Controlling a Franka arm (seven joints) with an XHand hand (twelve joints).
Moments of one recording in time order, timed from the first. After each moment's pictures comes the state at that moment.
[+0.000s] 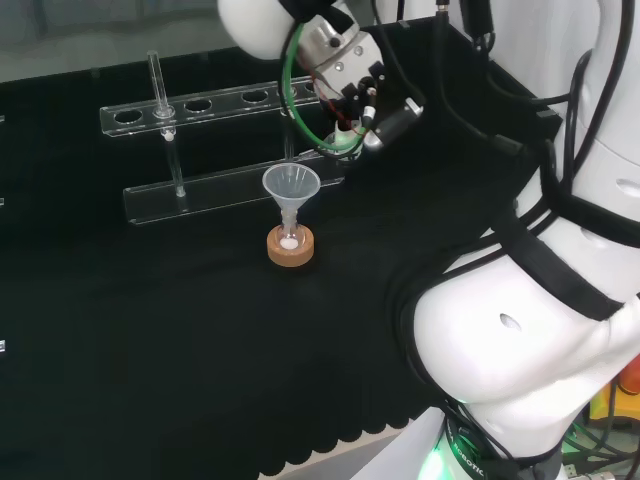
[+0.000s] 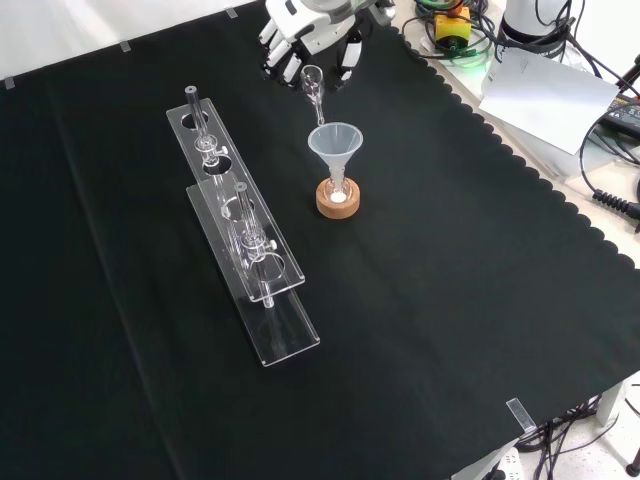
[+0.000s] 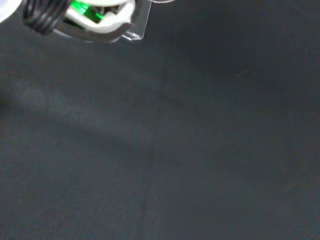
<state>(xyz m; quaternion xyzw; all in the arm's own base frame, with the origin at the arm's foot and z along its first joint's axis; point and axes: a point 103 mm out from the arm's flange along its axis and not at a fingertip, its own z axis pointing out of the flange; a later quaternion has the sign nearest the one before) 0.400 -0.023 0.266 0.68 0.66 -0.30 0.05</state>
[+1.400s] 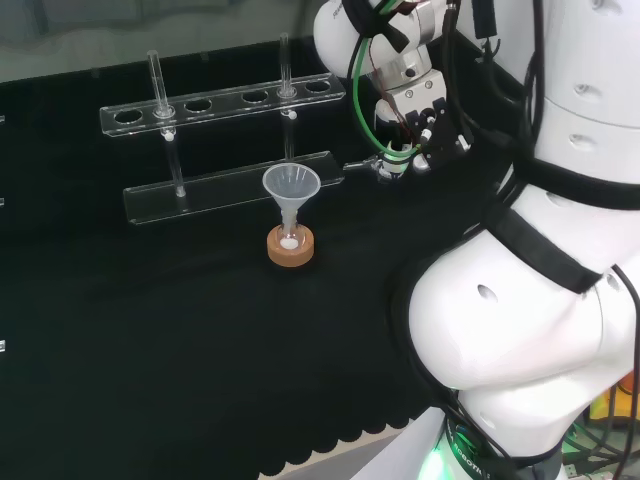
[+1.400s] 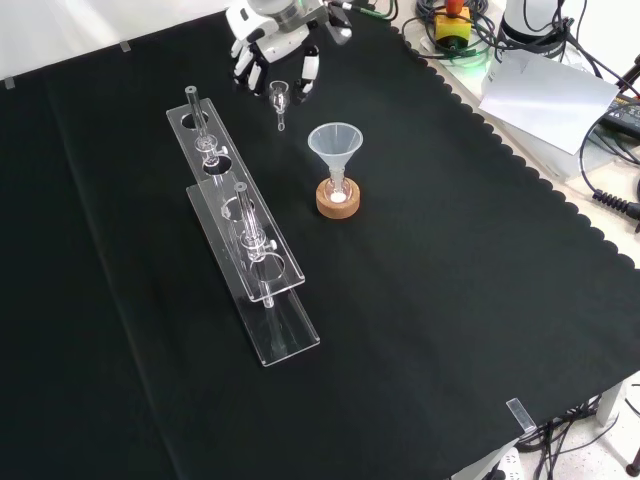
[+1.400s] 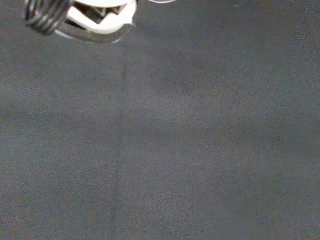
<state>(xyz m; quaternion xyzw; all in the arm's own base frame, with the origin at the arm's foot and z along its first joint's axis) 0.427 -0.121 0.178 0.73 0.65 -0.24 -0.03</state>
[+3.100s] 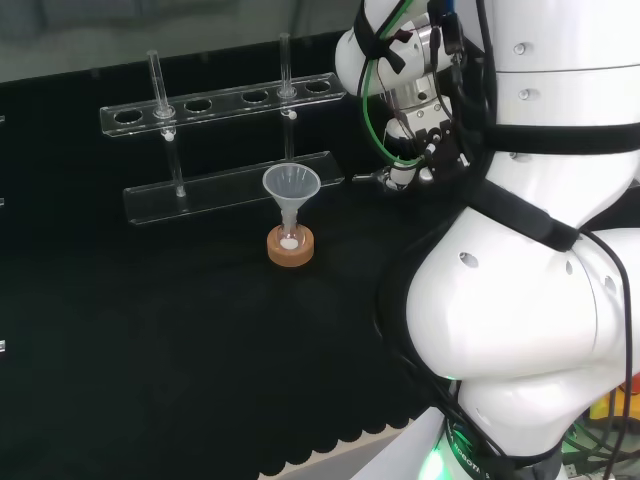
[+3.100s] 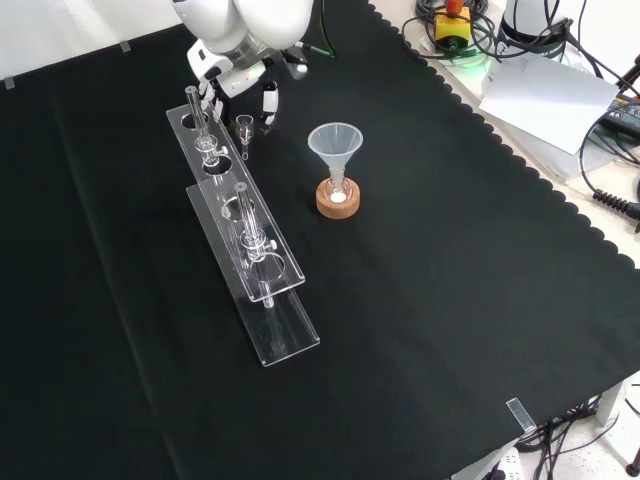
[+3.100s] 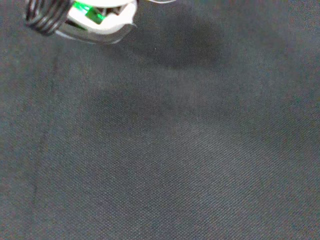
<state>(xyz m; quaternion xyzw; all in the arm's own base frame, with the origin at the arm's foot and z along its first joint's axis) 0.487 -0.172 0.091 0.73 0.65 -0.22 -0.08</state>
